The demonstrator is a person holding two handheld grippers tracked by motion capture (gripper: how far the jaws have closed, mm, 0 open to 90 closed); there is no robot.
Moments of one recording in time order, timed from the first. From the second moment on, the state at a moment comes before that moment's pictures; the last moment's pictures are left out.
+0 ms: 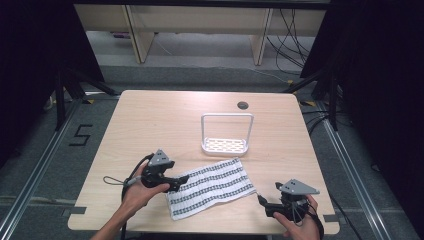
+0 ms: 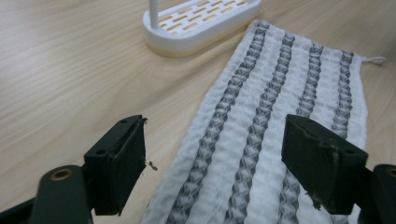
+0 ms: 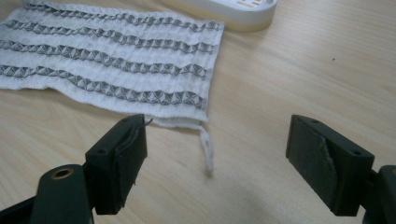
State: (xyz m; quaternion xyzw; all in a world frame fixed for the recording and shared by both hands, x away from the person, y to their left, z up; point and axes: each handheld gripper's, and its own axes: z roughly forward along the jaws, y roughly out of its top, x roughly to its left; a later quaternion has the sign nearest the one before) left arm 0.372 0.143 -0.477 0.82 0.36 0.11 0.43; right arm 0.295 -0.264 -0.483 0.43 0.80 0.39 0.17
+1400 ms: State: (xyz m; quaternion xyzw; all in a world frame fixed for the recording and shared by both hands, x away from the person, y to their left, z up) left arm 0.439 -0.007 -0.488 0.88 0.28 0.05 0.38; right arm 0.315 -0.236 -0.494 0.41 0.82 0.36 0.17
